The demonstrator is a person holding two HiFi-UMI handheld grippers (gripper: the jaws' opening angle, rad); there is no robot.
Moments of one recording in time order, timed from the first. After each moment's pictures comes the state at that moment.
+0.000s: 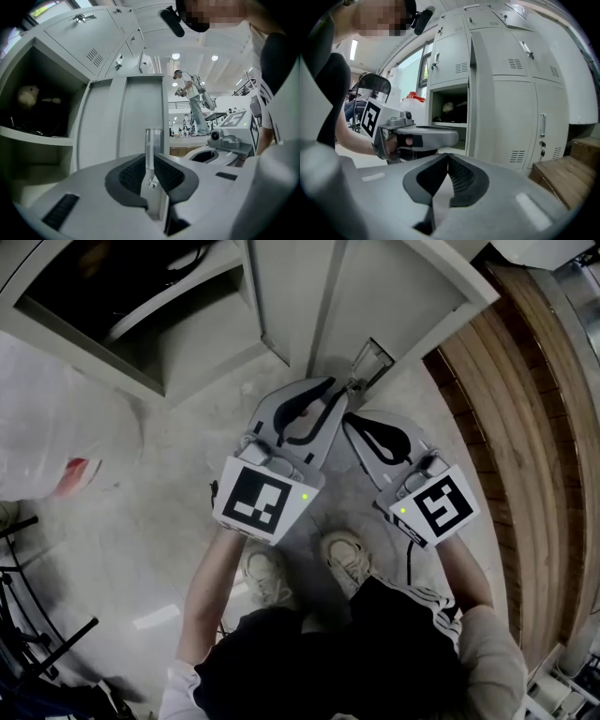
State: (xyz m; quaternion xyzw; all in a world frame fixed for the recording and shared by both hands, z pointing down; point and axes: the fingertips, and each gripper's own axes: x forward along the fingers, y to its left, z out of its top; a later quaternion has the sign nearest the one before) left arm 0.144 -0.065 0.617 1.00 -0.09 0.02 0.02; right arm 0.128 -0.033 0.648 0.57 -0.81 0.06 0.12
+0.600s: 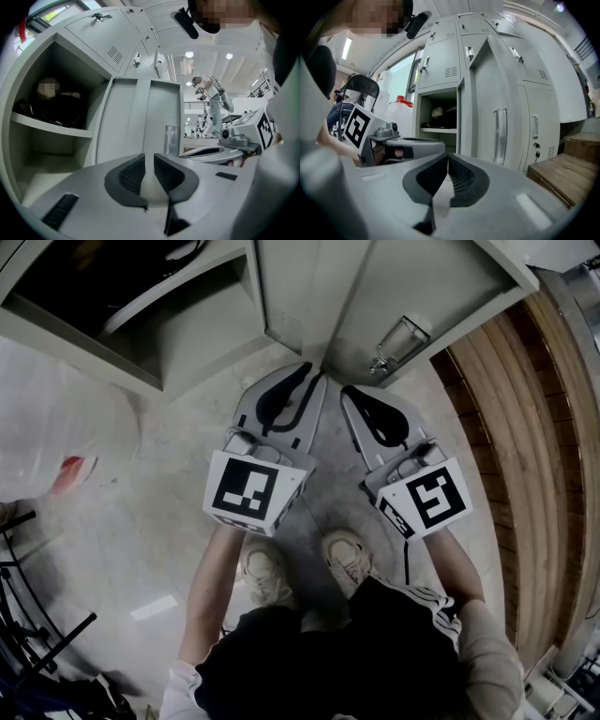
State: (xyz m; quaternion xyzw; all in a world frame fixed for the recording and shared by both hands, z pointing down) left arm 0.132 -0.108 0.633 0.98 -0.17 0.01 0.06; right arm 0.142 -0.066 0.640 0.63 -0.77 0.05 0.07
